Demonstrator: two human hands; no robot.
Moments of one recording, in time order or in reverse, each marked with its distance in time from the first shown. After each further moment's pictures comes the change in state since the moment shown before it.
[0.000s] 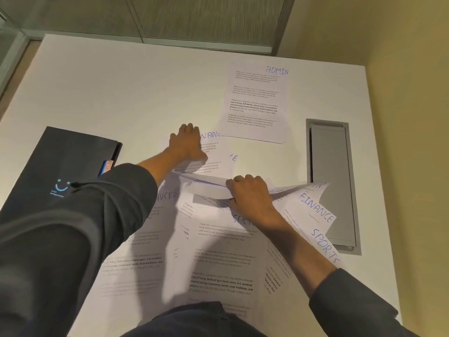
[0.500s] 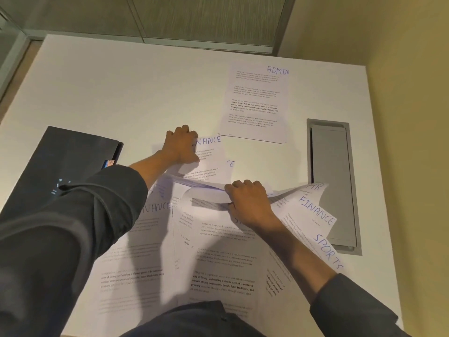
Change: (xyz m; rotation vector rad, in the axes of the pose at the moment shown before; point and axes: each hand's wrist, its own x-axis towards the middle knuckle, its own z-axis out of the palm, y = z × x) left_hand -0.007 -0.019 0.005 0.016 0.077 0.049; right_hand -0.007 -0.004 0.016 0.021 0.046 0.002
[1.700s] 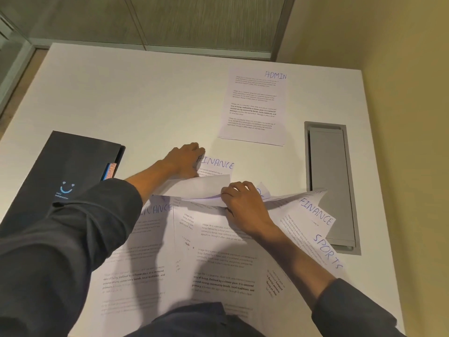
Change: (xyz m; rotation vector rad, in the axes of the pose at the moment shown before) left_hand -0.028 0.001 0.008 0.060 -0.133 0.228; right_hand -0.010 -0.005 0.012 0.103 0.194 -0.143
